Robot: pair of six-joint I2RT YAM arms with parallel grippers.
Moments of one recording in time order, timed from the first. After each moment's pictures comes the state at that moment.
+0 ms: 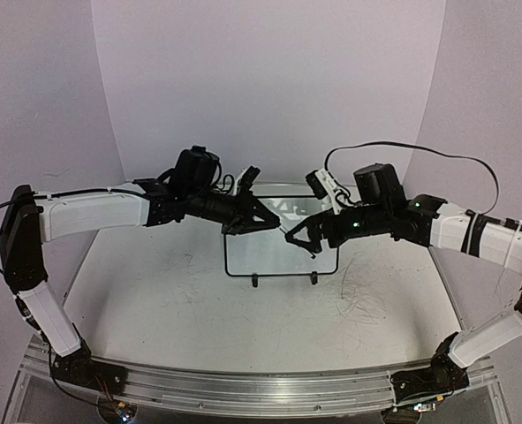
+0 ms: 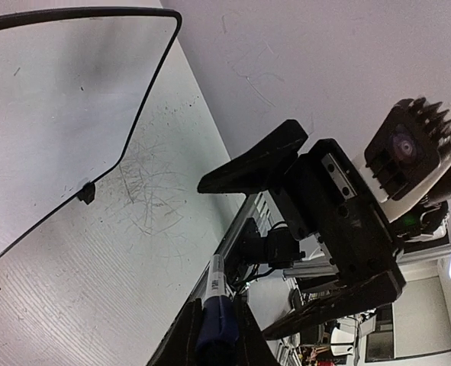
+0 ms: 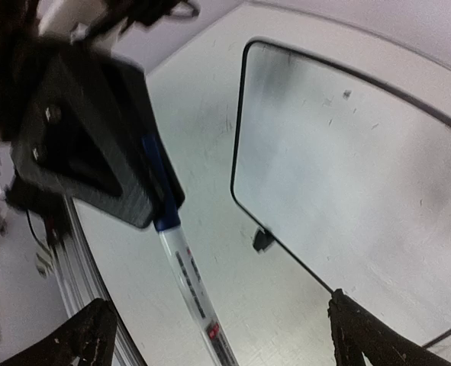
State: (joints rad) left arm -0.82 1.70 1.34 -0.07 0.67 -0.83; right arm 0.72 1.39 1.11 -0.31 -0.38 0.18
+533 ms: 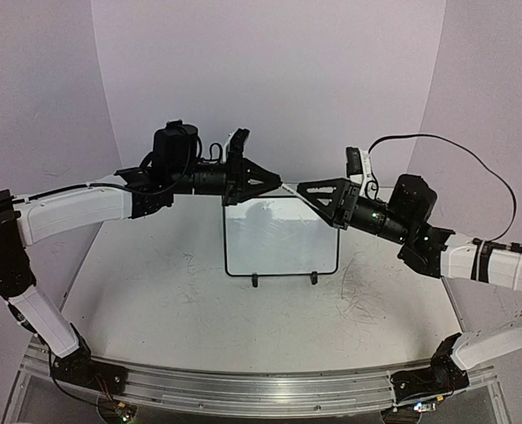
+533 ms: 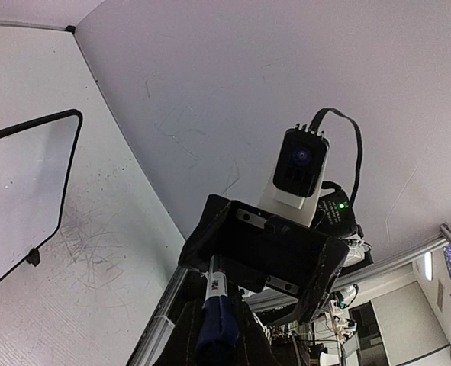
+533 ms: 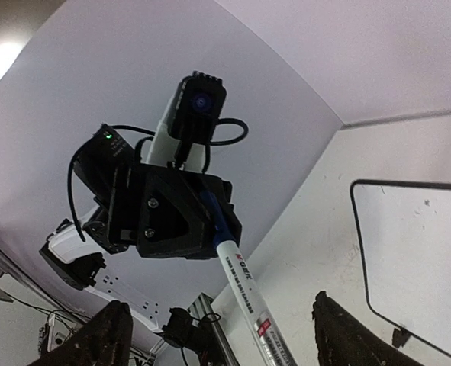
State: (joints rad) left arm -0.81 1.61 1.36 0.12 0.65 -0.97; right arm 0.72 1.25 0.81 0.52 -0.42 0.86
